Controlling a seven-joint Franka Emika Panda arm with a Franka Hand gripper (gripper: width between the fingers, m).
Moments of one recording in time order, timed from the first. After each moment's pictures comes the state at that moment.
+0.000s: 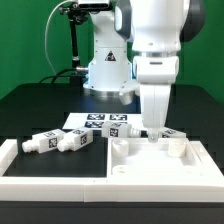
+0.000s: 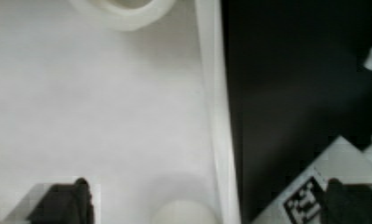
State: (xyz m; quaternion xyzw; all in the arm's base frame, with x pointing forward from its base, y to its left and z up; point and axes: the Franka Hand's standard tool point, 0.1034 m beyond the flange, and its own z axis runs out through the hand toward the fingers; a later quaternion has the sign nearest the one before) arm 0.513 0.072 0.058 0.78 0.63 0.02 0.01
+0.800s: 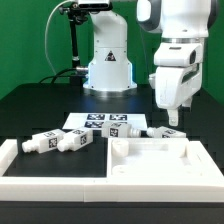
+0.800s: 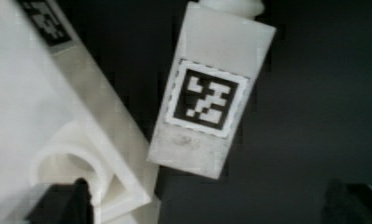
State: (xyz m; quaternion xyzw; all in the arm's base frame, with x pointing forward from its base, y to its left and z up) arm 0.475 0.130 0.058 0.86 0.51 0.03 0.00
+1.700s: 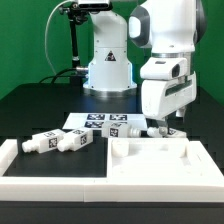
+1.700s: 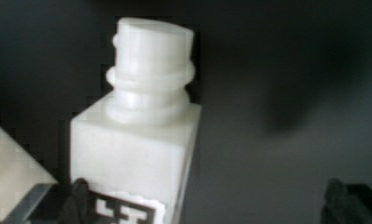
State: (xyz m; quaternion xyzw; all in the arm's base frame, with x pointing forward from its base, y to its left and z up) arm 0.448 0.121 0.025 0.89 0.46 0.05 0.00
